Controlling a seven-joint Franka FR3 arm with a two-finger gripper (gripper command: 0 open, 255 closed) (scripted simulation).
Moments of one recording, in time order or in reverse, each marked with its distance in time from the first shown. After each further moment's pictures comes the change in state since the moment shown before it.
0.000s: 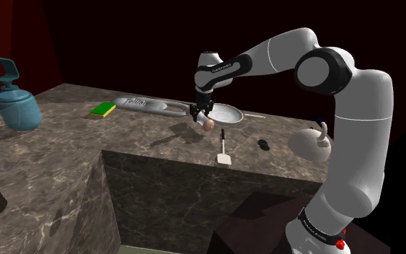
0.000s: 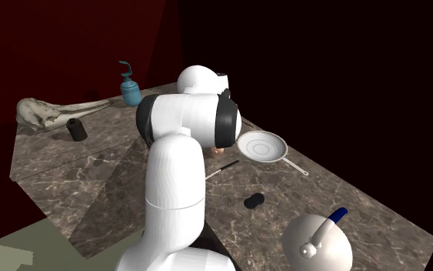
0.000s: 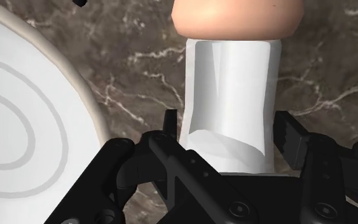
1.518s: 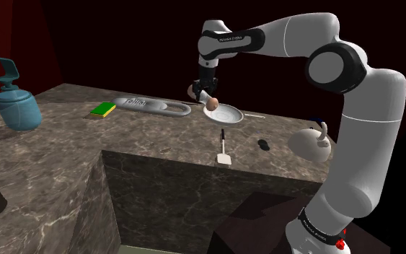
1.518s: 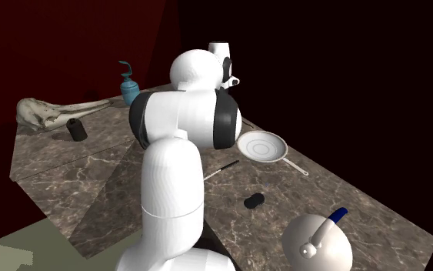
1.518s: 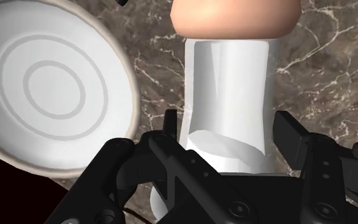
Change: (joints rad) arm -0.001 -0.080 -0.001 0.199 0.001 -0.279 -0.007
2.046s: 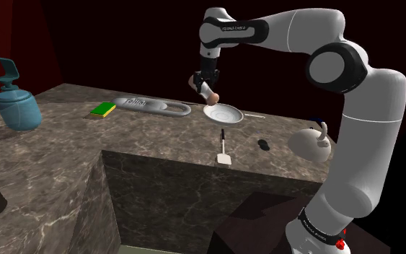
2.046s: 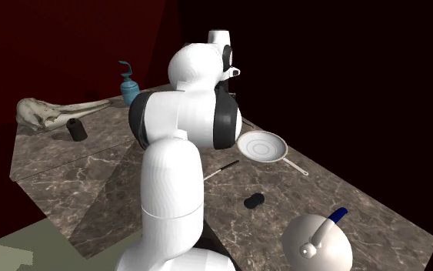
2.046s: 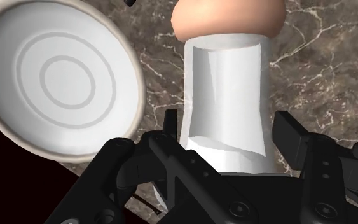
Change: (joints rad) arm 0.000 -0.004 0.000 0.098 0.001 -0.102 -0.003
